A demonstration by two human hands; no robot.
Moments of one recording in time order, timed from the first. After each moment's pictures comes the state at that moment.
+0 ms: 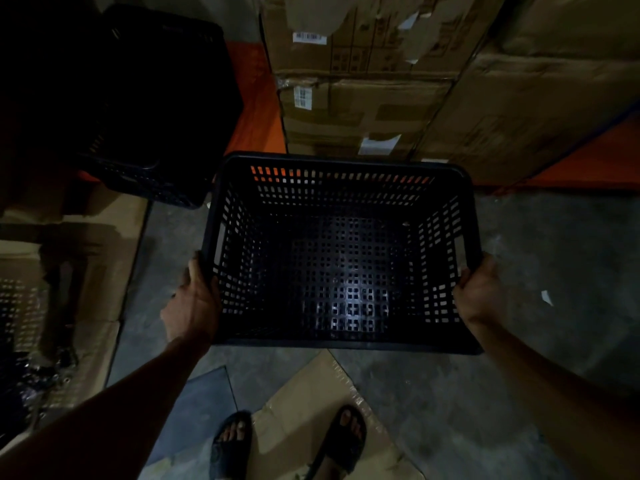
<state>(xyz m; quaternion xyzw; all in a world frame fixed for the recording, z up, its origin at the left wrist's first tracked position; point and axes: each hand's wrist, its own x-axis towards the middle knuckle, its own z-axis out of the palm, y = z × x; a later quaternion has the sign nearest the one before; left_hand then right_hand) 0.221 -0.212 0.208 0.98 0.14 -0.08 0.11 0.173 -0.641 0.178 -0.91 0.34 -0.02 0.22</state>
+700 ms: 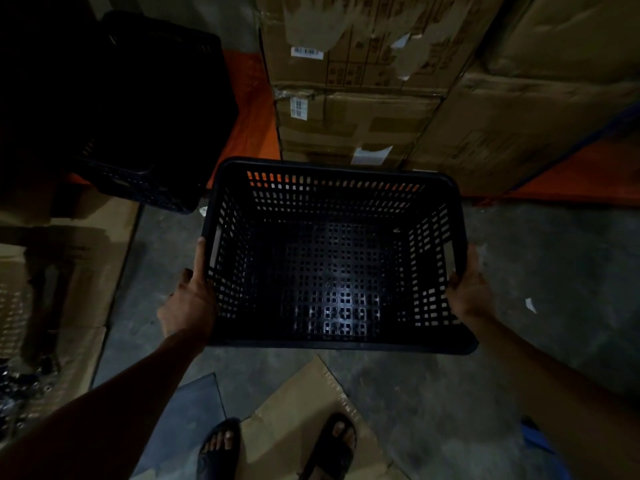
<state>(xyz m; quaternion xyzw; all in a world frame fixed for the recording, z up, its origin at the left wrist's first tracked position) 0.229 -0.213 0.211 0.98 0.11 -0.11 0.12 0.182 -0.656 0.184 -0.89 0.33 0.05 0.30</state>
